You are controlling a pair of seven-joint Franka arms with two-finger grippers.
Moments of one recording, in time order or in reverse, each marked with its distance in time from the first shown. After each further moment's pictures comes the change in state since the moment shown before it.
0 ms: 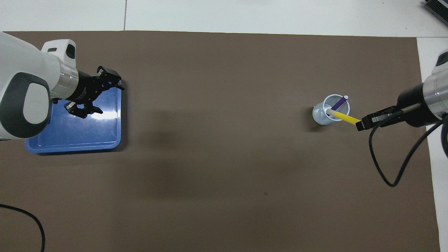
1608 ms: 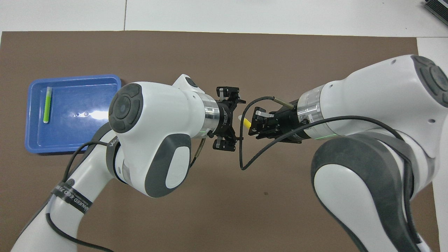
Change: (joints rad) left arm -0.448 -0.019 -0.074 -0.025 -0.276 0.365 -0.954; right arm 0.313 0.020 0.037 -0.099 0.245 0.316 0.794
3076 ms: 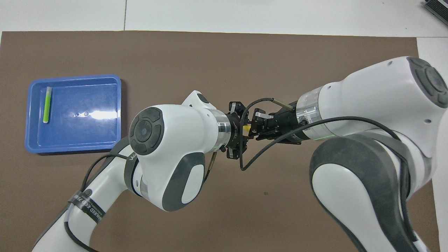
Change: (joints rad) left arm -0.043 -0.019 0.006 -0.068 0.000 0.053 -0.029; right arm 0.000 -0.001 -0.001 -0.009 0.000 0.003 0.001
